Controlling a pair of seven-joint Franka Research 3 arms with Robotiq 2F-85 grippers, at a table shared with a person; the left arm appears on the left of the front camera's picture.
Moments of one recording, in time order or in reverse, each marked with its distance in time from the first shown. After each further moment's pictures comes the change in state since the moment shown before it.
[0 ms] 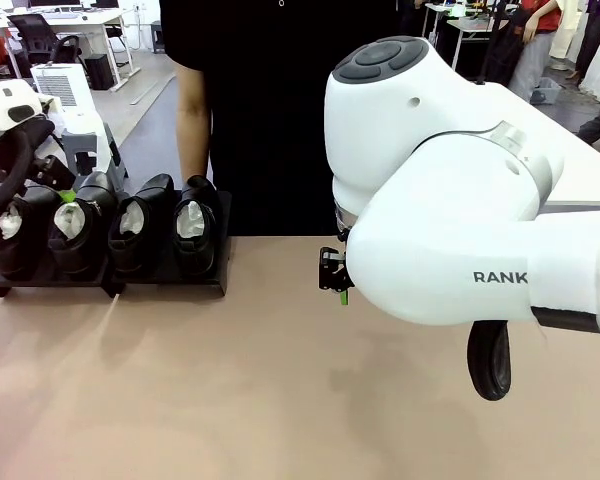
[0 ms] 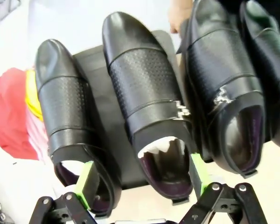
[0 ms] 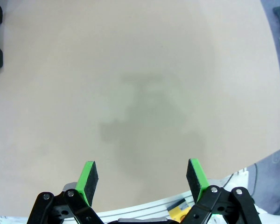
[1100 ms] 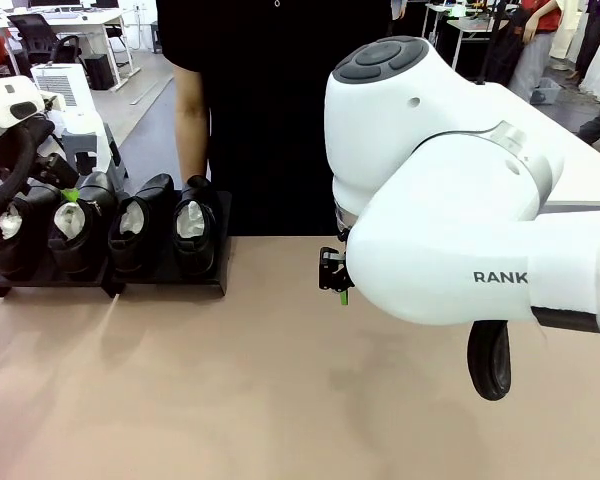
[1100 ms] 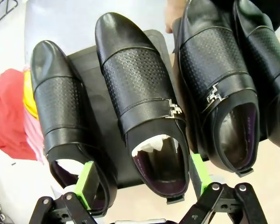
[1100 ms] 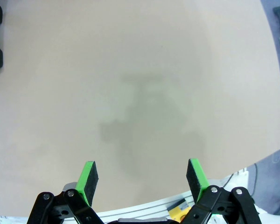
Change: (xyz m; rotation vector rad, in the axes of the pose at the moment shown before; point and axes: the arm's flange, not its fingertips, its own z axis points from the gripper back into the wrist) left arm -0.001 -0.002 -0.002 -0.007 0.009 -0.001; right arm 0.000 0.000 0.000 0.000 0.000 0.000
